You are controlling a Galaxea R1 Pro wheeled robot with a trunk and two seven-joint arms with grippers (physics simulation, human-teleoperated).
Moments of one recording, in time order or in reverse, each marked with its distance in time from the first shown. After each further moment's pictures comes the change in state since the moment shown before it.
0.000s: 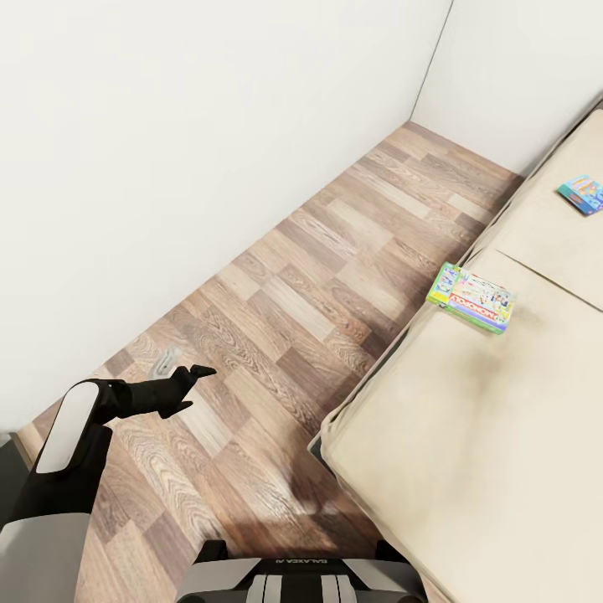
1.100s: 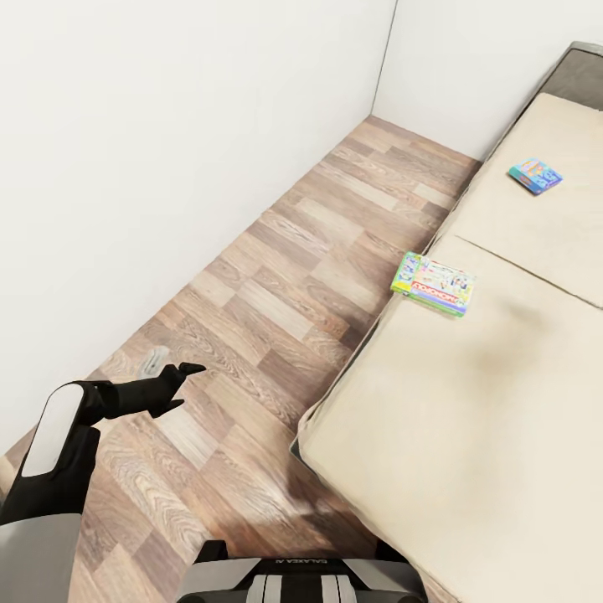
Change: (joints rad) left arm 0.004 0.013 0.058 -0.005 0.018 0.000 -0.005; right arm -0.009 -0.070 0.076 -0.020 0.079 -0.002 0.012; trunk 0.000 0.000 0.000
